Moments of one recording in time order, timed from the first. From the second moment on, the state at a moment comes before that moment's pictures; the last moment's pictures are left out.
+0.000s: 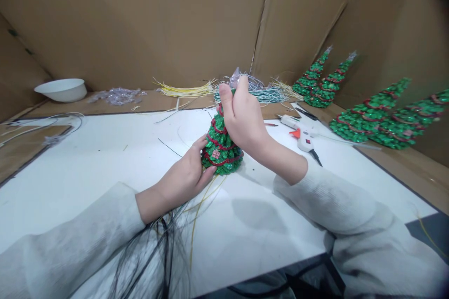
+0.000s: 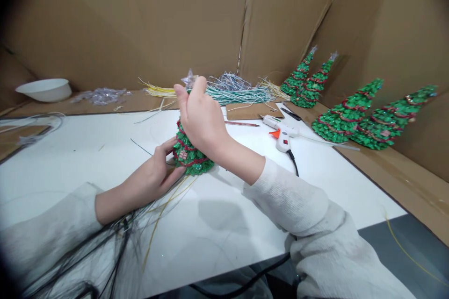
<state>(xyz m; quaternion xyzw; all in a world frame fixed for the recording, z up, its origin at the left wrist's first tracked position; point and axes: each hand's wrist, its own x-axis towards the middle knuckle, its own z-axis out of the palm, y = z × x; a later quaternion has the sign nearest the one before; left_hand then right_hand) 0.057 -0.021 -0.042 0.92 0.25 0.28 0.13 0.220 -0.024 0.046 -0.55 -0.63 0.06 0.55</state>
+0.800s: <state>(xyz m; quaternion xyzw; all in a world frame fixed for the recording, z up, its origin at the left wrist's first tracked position) 0.062 -0.028 -0.044 0.91 0.30 0.27 0.10 0.218 -0.022 0.049 -0.56 -0.64 0.10 0.52</state>
